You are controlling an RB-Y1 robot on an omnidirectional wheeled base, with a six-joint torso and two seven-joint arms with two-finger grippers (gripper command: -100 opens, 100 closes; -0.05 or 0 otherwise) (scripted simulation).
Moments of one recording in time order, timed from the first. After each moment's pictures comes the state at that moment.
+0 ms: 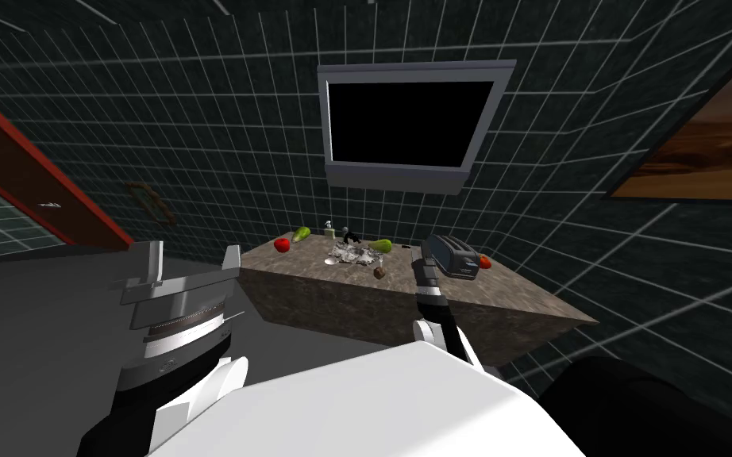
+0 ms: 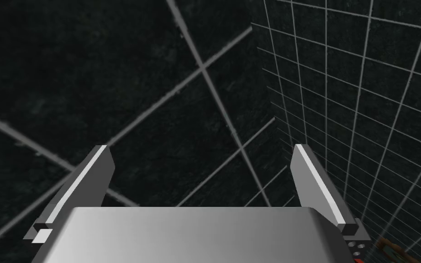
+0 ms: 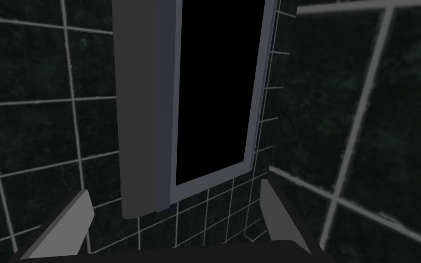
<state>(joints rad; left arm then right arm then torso) 0.50 -0.03 0.07 -2.36 0.03 -0.63 0.09 0.49 0.02 -0.04 -2.25 0.00 -0.43 0.13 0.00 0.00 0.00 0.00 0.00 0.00</state>
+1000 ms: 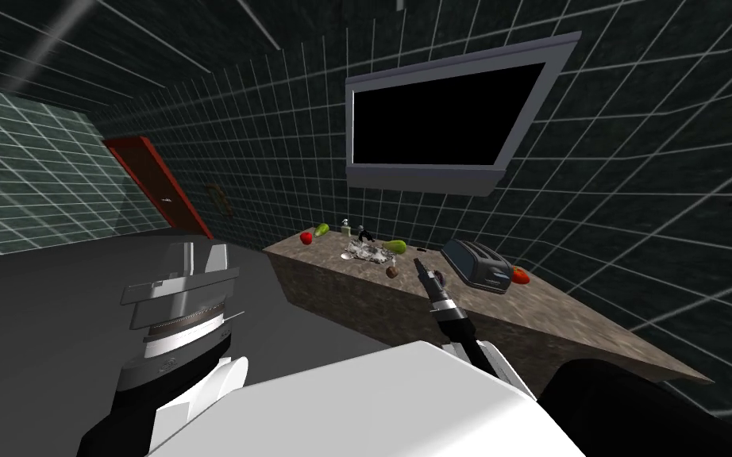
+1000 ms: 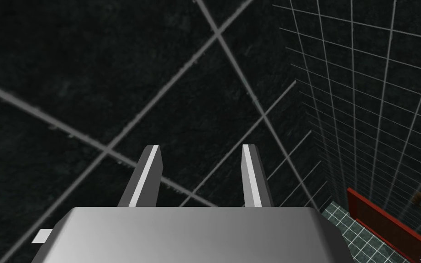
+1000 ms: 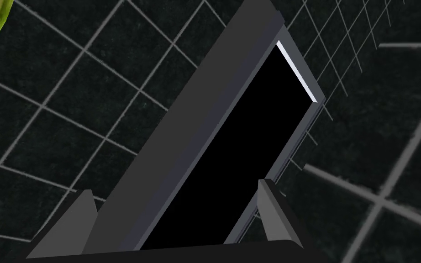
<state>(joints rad) 0.50 -0.03 0.07 -2.36 0.03 -0.63 0.09 0.66 -0.19 -0.14 -2.25 0.21 -0.31 0.28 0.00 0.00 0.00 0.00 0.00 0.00</state>
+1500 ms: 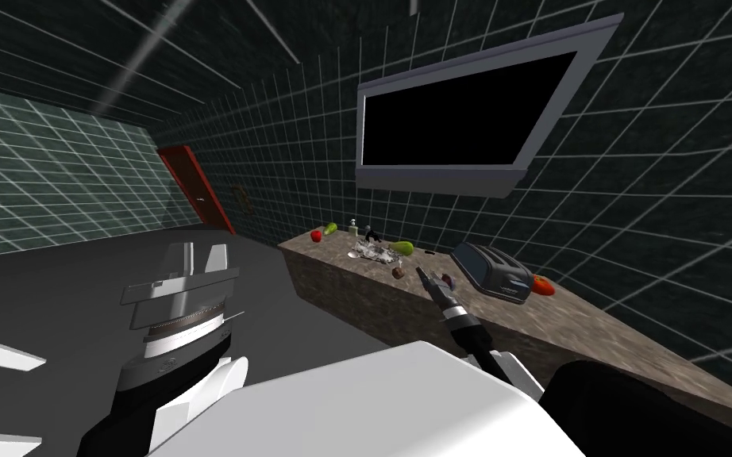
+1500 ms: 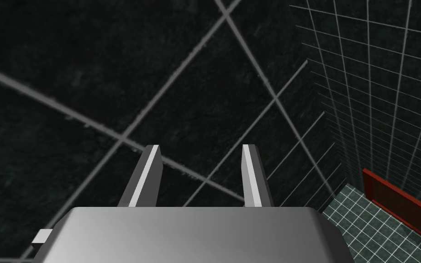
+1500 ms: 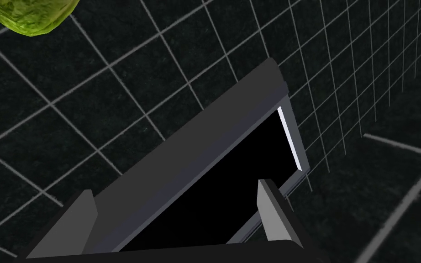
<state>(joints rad) 0.50 -0.03 0.07 -2.36 0.03 -0.63 0.09 0.76 -0.26 -0.20 -2.27 0.34 -0.23 0.36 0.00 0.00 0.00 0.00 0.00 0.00</state>
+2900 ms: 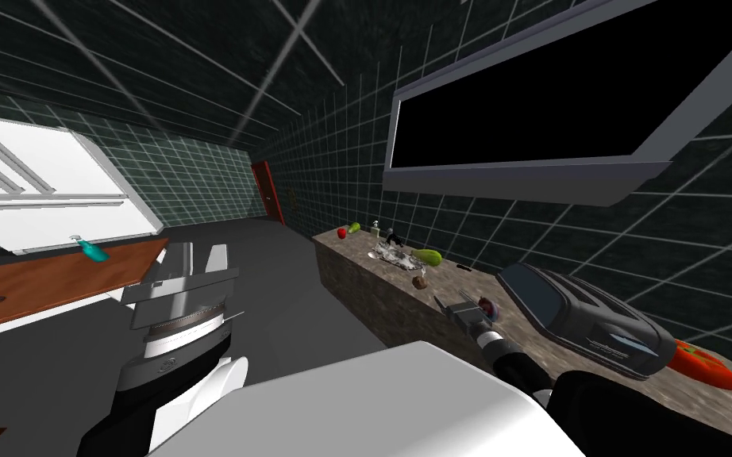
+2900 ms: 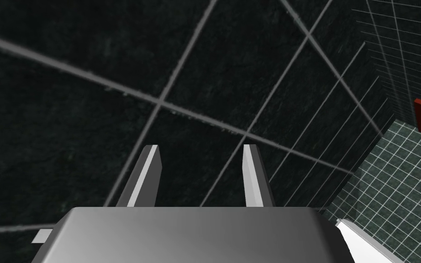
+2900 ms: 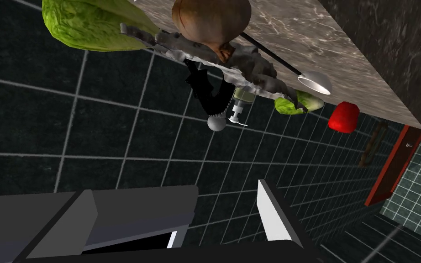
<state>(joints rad) 0.50 -0.03 0.07 -2.36 0.03 -0.63 0.09 1.02 -0.41 -0.31 -2.27 0.70 -0.09 0.59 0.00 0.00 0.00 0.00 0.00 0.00</state>
